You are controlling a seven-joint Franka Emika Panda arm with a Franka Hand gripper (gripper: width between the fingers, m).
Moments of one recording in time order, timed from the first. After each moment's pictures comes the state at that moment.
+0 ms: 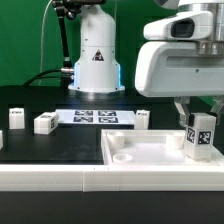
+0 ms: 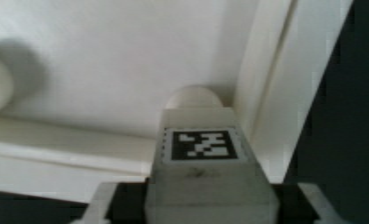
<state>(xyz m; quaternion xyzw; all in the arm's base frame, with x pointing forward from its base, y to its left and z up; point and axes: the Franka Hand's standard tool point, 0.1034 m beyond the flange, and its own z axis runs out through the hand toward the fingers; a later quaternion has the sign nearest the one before) 0.616 0.121 0.080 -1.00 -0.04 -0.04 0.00</state>
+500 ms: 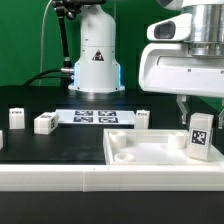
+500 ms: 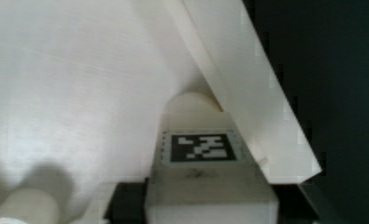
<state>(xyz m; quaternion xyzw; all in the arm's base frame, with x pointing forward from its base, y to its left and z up) 0.615 0.126 0.079 -0.96 0.28 -0.04 0.01</state>
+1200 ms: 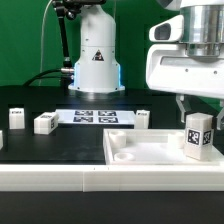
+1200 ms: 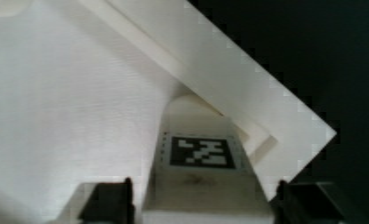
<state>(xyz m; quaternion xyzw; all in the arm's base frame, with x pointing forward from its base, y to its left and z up) 0.614 0.125 0.079 -0.91 0.41 -0.03 0.02</state>
